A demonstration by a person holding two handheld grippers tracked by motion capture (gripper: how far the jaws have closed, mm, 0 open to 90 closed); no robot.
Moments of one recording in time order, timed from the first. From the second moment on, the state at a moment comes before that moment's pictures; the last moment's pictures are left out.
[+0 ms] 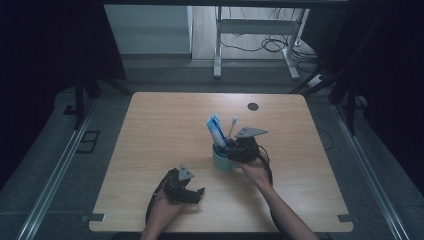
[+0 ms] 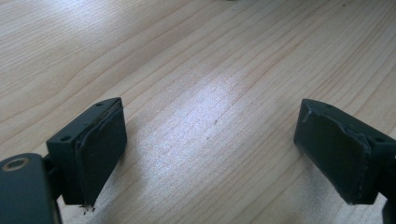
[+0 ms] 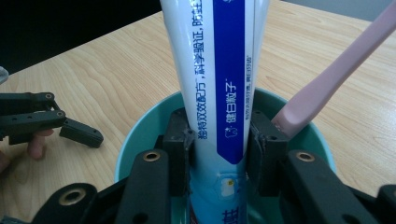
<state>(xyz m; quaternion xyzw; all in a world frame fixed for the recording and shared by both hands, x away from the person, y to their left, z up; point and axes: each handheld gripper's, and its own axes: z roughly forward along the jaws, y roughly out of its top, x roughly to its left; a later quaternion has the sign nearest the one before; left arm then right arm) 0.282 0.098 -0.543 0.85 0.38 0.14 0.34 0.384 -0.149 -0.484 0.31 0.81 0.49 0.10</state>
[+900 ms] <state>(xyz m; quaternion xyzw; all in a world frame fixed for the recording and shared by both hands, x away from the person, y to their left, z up) 0.282 0.098 -0.543 0.85 0.38 0.14 0.34 0.383 -0.158 -0.471 0.30 0.81 0.49 0.06</state>
